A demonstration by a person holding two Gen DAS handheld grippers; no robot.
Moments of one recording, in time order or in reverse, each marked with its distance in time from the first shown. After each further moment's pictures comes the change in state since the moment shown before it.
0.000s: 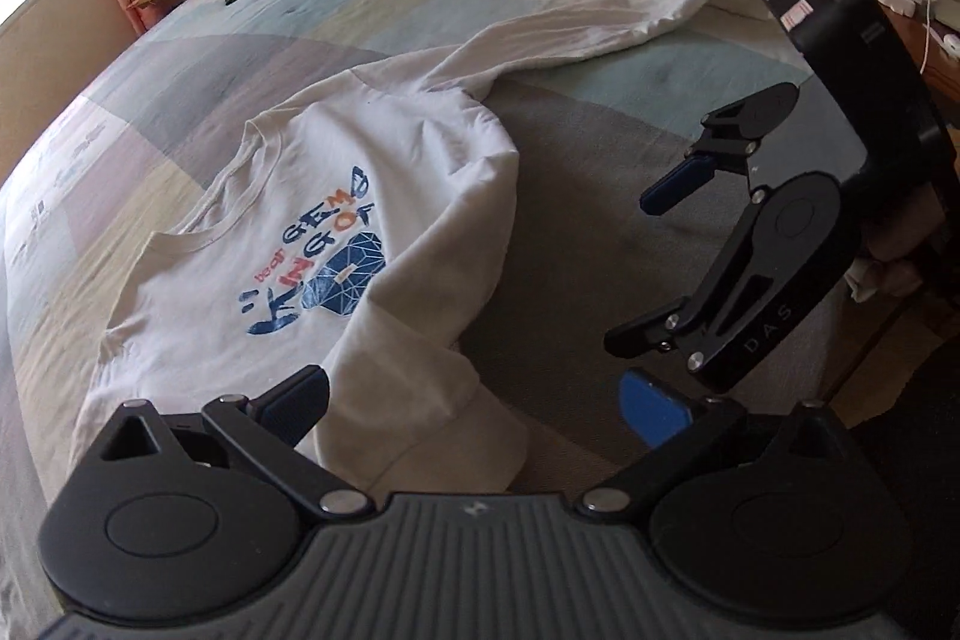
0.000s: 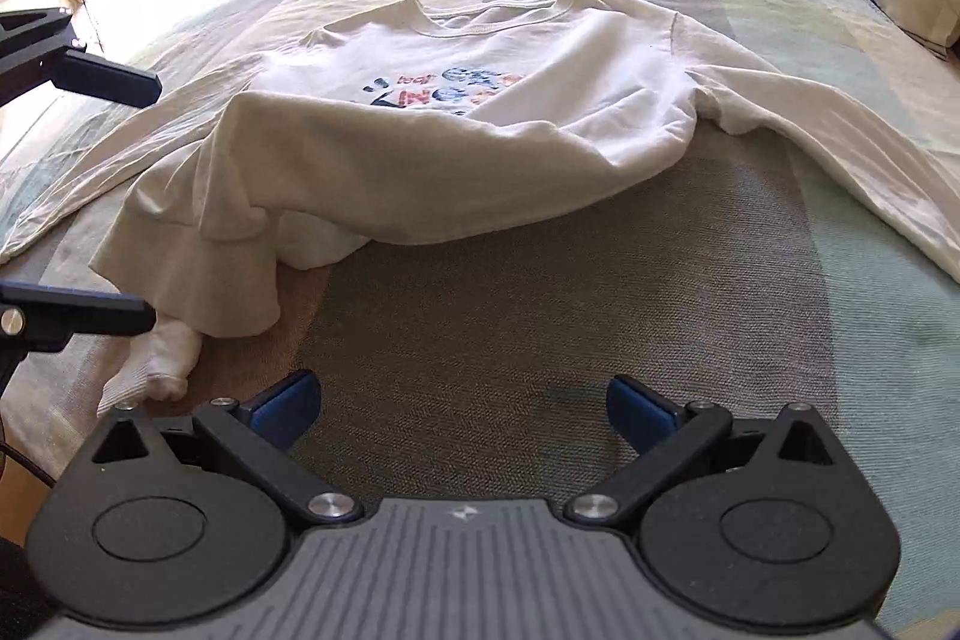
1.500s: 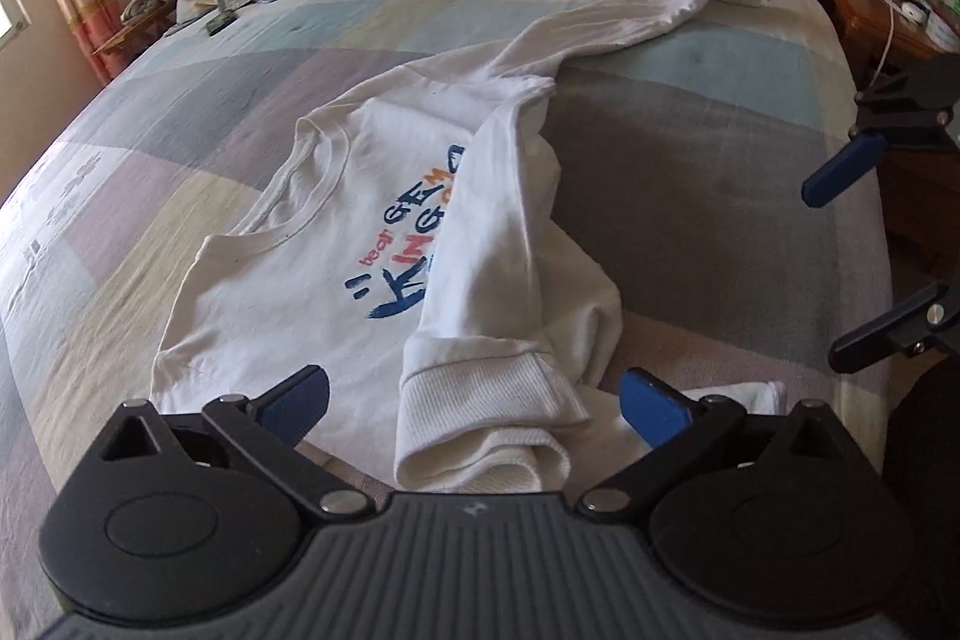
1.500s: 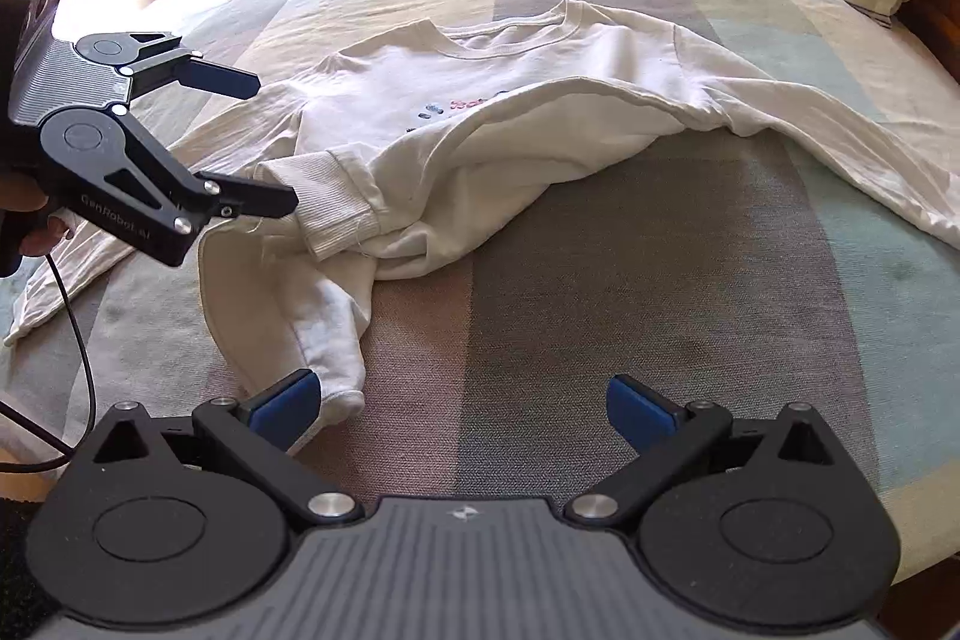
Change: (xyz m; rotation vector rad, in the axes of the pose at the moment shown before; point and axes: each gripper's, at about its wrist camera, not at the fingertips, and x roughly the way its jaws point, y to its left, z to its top) left arm 0.000 0.095 -0.039 0.282 -0.039 0.003; right arm -0.031 0.097 0.015 0.139 0.025 -0.086
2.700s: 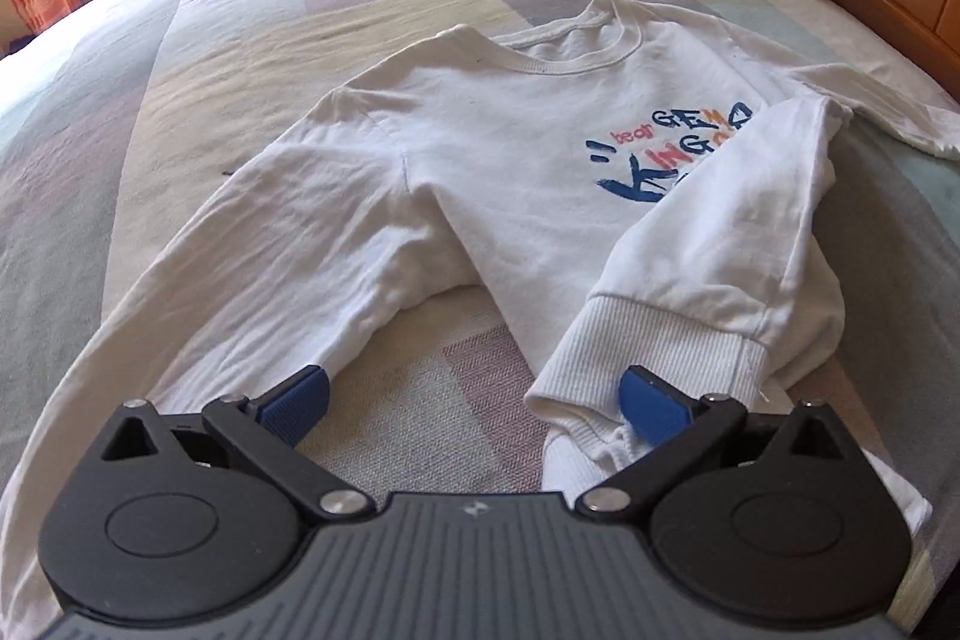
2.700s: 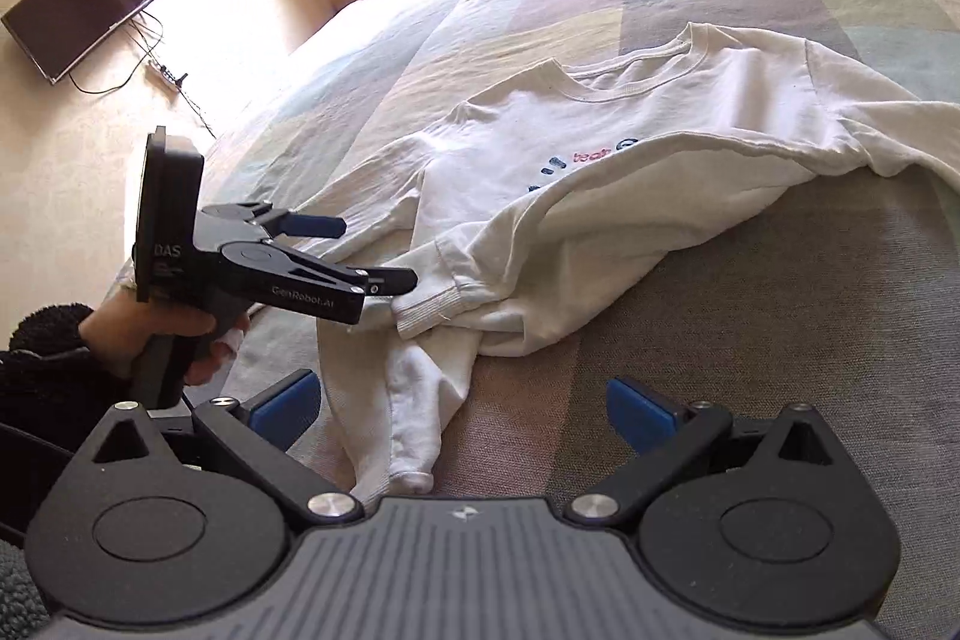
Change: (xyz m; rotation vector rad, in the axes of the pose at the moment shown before) left arm 0.018 0.055 -0.083 -0.796 0.059 0.190; right arm 0.018 -0.046 0.034 -0.002 -0.044 0.426
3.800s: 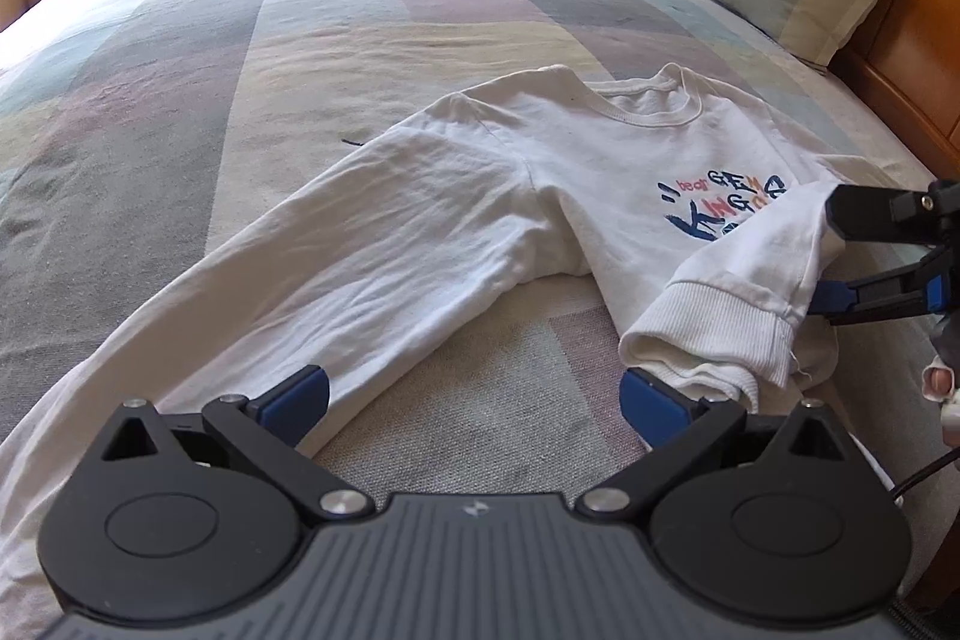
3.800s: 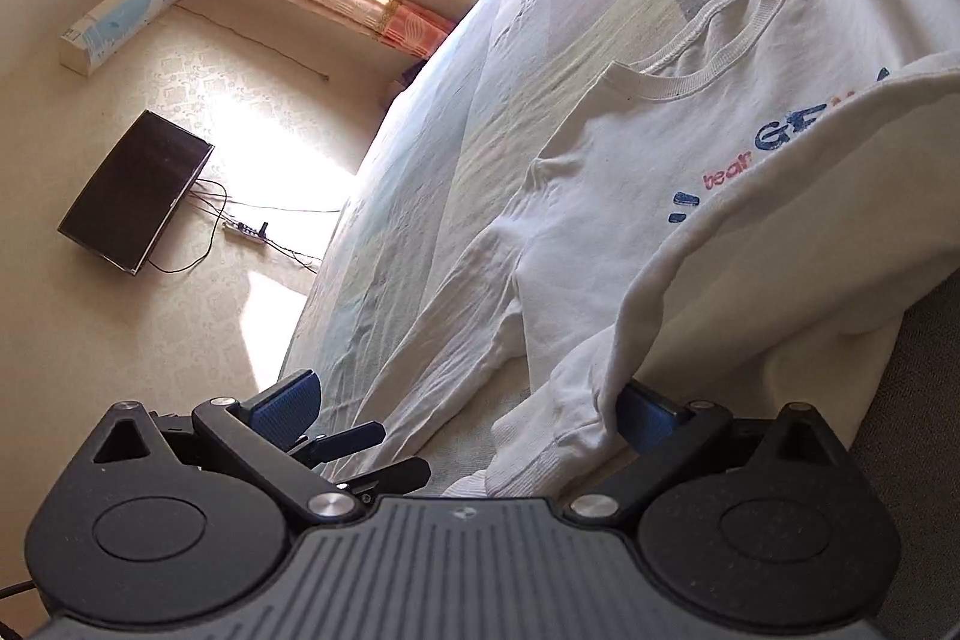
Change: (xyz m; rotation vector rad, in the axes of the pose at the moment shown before) left arm -0.036 0.047 -0.023 -0.097 -0.078 -0.014; right arm 0.117 -0.024 0.048 0.356 -0.106 0.310
